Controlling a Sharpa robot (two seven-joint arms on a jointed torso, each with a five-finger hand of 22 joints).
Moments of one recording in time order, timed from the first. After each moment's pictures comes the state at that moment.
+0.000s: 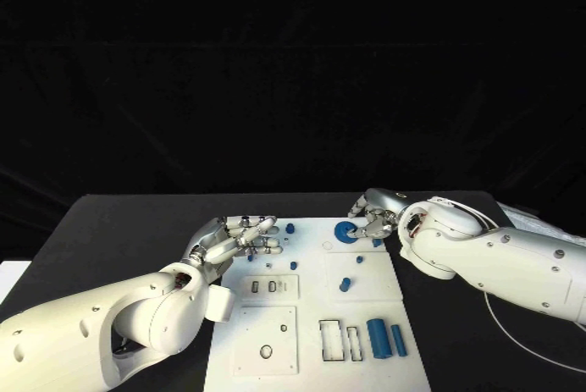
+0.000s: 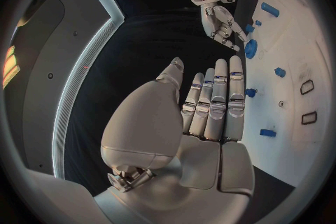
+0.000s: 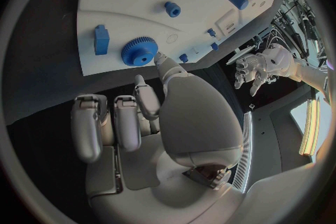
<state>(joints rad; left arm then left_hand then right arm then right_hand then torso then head) 1.11 -0.88 0.00 1.71 -0.02 -0.37 0.45 1.41 -0.03 0.08 0.14 0.08 0.97 0.21 0.09 0.07 1.07 0.15 0.09 0.07 1.15 0.10 0.16 0.22 0.17 1.07 0.21 0.23 0.12 1.25 -0.80 0.00 1.43 -1.43 -0.26 -0.32 1.33 -0.14 0.16 0.12 0.24 0.95 0.15 0.07 0.07 1.38 0.06 1.22 1.22 1.47 -0.02 1.48 1.31 0.05 1.45 0.09 1.50 1.31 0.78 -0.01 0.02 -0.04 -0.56</state>
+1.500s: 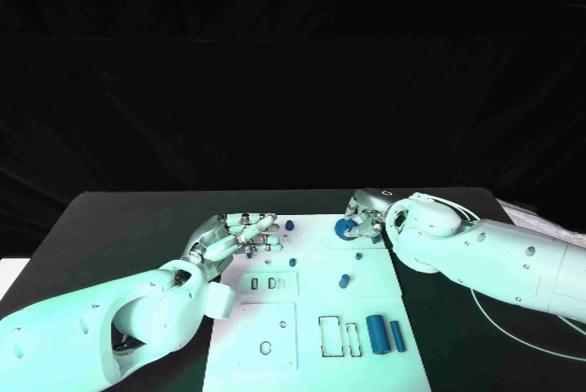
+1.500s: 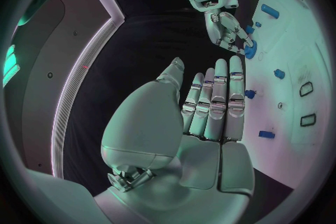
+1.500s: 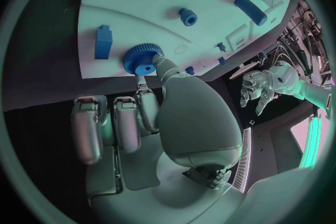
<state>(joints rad) 1.11 -0.88 0.00 1.71 -0.02 -0.36 0.45 1.41 -0.03 0.07 0.14 0.08 0.97 0.21 0.09 0.07 1.07 0.15 0.09 0.07 1.15 0.10 0.16 0.22 0.17 1.07 0.21 0.23 0.12 1.25 -0.73 0.00 1.37 -1.57 -0.18 -0.36 1.39 -0.09 0.20 0.08 0.20 1.04 0.14 0.12 0.09 1.43 0.04 1.32 1.31 1.46 -0.02 1.50 1.31 0.05 1.46 0.09 1.51 1.31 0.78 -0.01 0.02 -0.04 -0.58</state>
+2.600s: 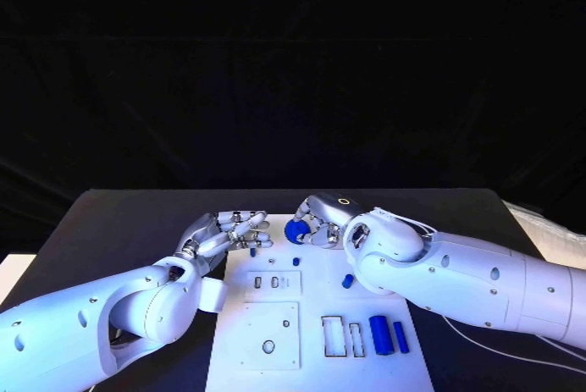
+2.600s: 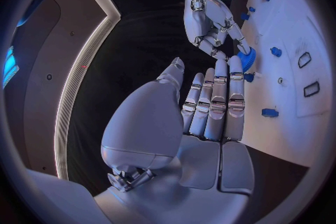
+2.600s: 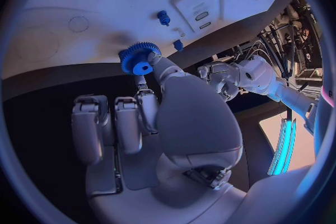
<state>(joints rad) 1.11 -0.89 0.00 1.67 -0.02 -0.36 0.45 1.41 -0.03 0.08 0.14 0.08 0.97 0.21 0.09 0.07 1.07 0.15 0.09 0.07 1.15 0.10 0.16 0.22 0.17 1.07 0.21 0.23 0.12 1.22 -0.61 -0.01 1.49 -1.66 -0.36 -0.35 1.39 -0.08 0.25 0.08 0.22 1.04 0.14 0.13 0.09 1.44 0.03 1.32 1.31 1.47 -0.04 1.50 1.31 0.05 1.47 0.08 1.52 1.31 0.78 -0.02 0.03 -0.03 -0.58</state>
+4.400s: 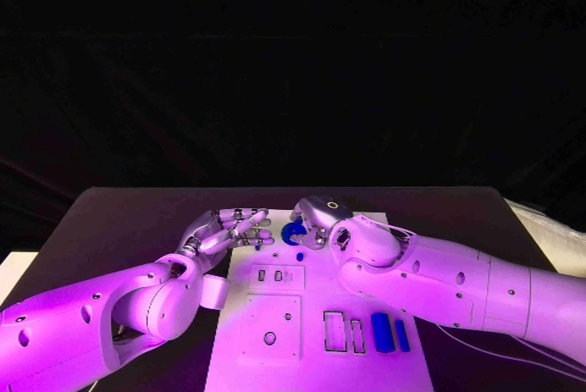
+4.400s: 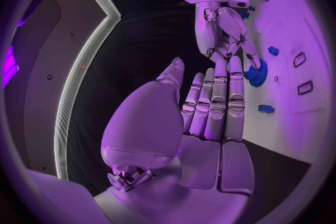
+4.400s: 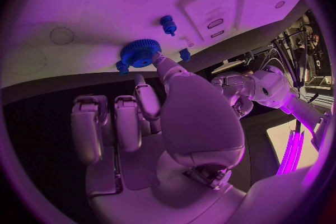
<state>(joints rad) 1.11 -0.89 0.00 1.66 -0.02 -0.36 0.46 1.41 -0.03 0.08 0.14 0.08 0.97 0.21 0.09 0.07 1.07 0.15 0.09 0.07 1.15 0.10 0.16 0.22 0.17 1.07 0.21 0.23 0.12 1.20 -0.51 -0.03 1.38 -1.73 -0.39 -0.46 1.33 -0.13 0.27 0.09 0.18 0.98 0.15 0.07 0.07 1.38 0.06 1.20 1.27 1.47 -0.02 1.49 1.31 0.05 1.47 0.09 1.52 1.31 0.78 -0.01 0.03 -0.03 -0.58</state>
